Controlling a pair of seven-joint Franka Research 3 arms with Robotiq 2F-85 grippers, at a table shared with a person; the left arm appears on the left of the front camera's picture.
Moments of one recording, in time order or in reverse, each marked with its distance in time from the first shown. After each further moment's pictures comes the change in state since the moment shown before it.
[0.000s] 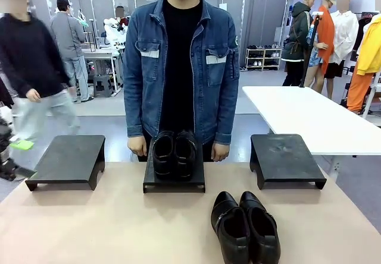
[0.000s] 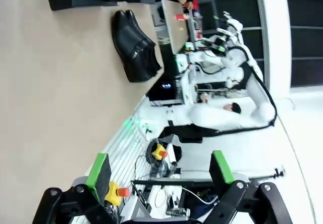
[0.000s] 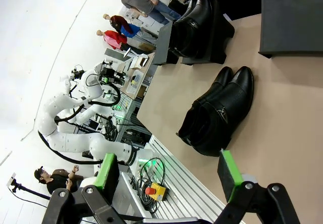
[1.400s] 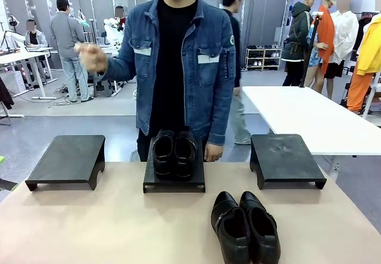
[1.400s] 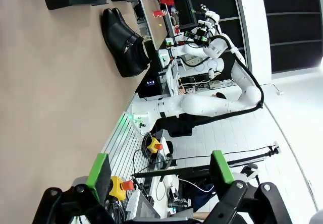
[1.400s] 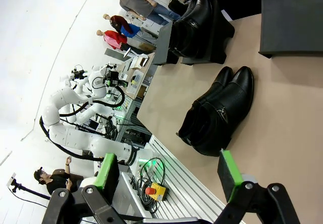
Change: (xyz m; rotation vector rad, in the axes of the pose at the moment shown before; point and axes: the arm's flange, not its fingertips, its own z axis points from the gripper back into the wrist) left arm -0.010 0.042 0.029 -0.098 0.009 -0.057; right arm 0.000 0.000 0.000 0.000 0.000 0.000
